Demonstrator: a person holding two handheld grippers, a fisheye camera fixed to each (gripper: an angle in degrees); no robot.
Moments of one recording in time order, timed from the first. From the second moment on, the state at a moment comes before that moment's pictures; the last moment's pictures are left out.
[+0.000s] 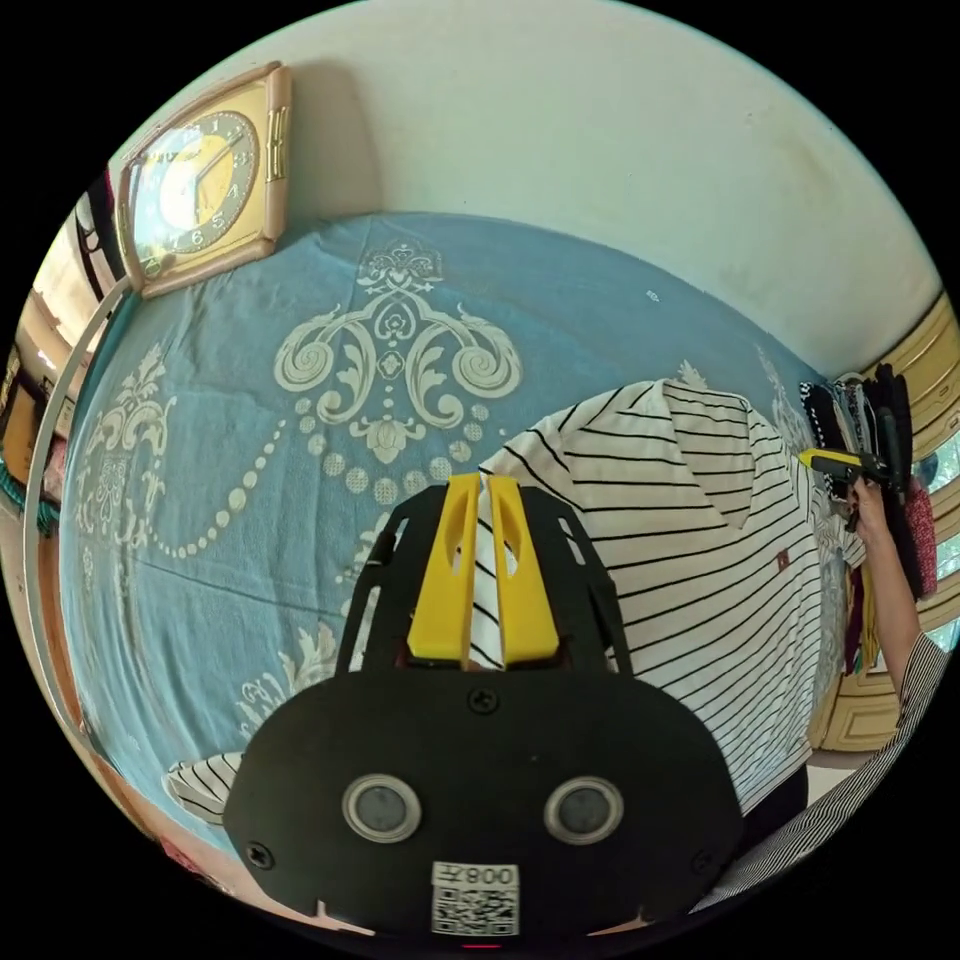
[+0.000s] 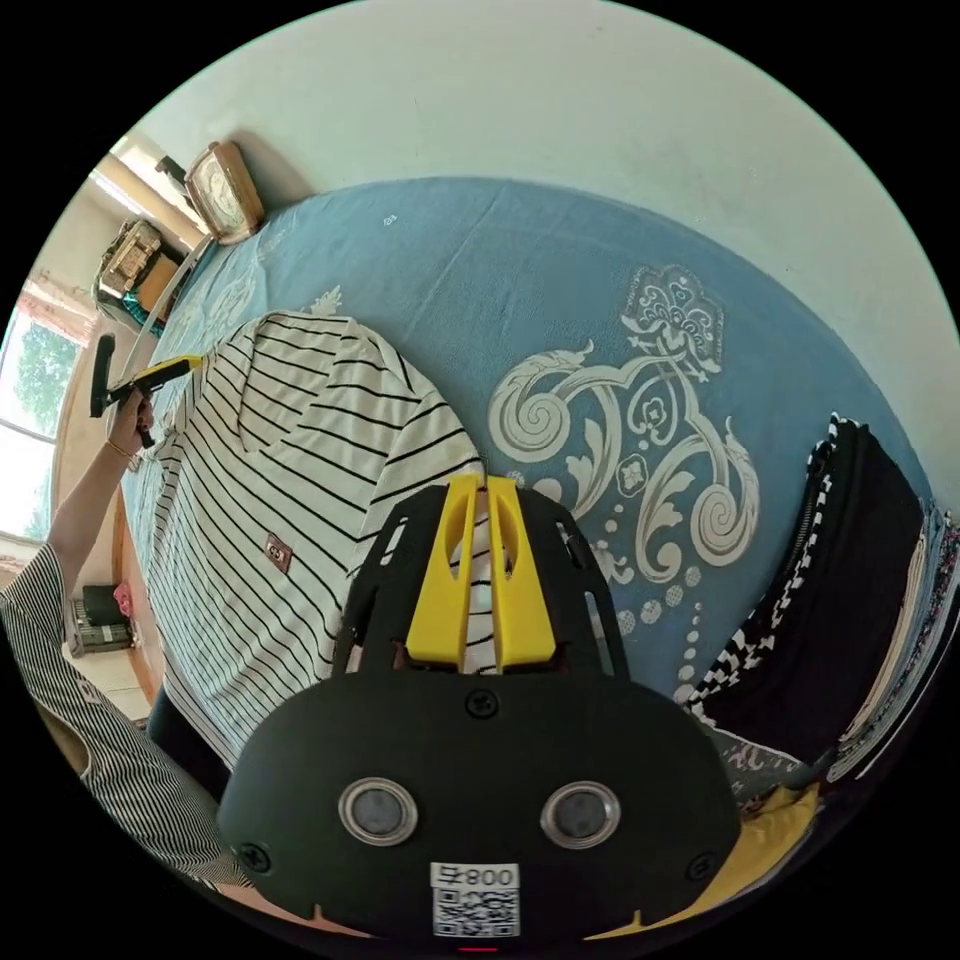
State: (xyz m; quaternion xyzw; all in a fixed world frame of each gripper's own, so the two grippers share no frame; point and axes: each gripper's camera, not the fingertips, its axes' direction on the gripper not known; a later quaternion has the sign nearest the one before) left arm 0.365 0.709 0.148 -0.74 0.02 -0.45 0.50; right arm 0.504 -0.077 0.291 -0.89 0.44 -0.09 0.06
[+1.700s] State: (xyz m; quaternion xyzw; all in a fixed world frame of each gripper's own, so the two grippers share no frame) left arm 0.721 0.383 0.630 -0.52 0.51 -0.36 0.59; right arm 0.005 -0.421 0.221 -0.65 0.68 -0.23 0.25
